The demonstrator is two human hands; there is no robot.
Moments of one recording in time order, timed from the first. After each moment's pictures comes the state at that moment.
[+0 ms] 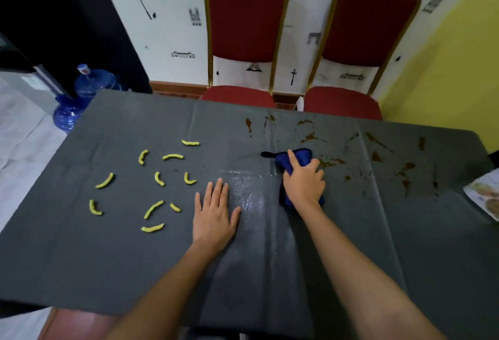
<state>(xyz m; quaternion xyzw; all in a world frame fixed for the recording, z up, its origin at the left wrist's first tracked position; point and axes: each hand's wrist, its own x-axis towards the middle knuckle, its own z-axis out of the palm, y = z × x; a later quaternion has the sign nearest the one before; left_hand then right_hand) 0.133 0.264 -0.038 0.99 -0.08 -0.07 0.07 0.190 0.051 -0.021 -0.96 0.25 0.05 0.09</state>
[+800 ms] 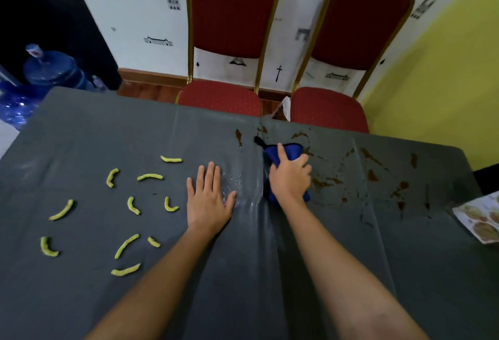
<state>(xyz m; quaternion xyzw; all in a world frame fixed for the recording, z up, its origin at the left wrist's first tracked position) 0.234 0.245 -0.051 0.99 -0.08 -0.07 0.10 0.266 0.064 -0.021 -0.96 0.28 0.03 0.07</state>
